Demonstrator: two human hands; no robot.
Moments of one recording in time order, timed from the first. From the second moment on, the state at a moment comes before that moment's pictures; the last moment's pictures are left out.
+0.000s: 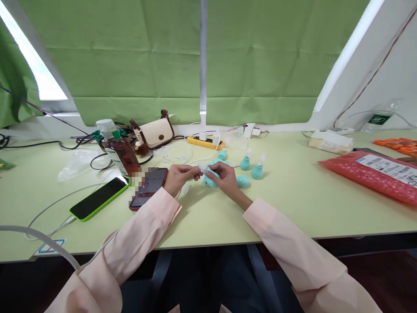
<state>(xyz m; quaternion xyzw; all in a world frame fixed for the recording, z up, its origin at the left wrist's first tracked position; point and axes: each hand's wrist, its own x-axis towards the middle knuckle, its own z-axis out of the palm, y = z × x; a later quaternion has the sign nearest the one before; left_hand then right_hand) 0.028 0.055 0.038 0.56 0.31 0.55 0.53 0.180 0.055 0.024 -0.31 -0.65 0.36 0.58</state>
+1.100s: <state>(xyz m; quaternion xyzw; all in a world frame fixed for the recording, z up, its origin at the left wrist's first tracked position) 0.034 0.054 0.035 0.54 0.35 0.59 0.49 0.179 0.059 0.008 -0.36 -0.69 0.14 0.62</state>
